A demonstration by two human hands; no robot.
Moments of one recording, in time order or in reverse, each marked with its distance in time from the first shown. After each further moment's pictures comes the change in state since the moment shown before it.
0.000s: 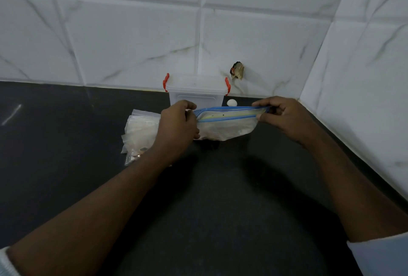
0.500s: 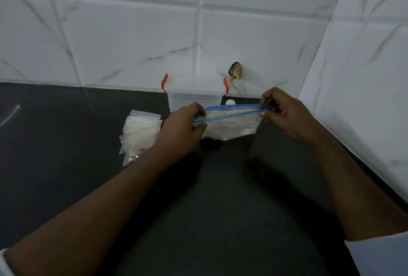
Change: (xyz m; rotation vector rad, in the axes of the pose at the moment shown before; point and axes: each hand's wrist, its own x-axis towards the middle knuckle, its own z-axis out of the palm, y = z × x) left_hand -0.004 0.002 -0.003 0.262 -0.187 0.204; right_hand 0.000 0.007 -0.010 -0.144 0.023 -0.152
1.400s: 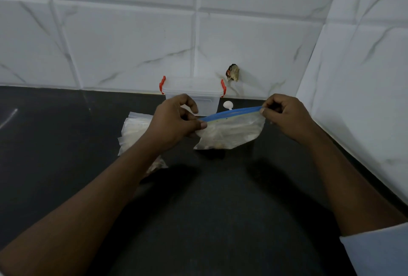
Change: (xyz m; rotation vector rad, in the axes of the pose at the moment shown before) left_hand 0.005 -0.002 -0.022 -0.400 -0.016 -0.036; right_hand 0.001 0.004 0.001 0.046 0.121 0.132
